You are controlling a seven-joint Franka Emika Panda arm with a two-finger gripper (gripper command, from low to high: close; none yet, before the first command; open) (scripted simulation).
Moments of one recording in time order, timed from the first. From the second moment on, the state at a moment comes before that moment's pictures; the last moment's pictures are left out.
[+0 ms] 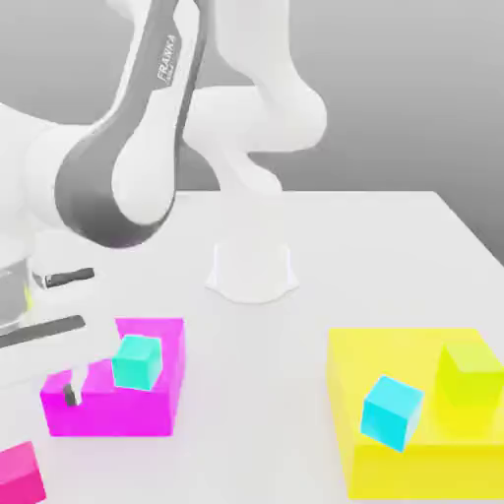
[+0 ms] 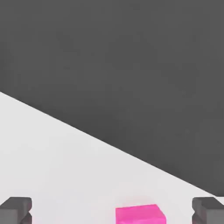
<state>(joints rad) -0.04 0.36 -0.42 -2.21 0.37 2.55 -0.45</state>
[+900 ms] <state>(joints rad) 0.19 0.24 -0.27 -2.30 0.24 2.48 -0.32</state>
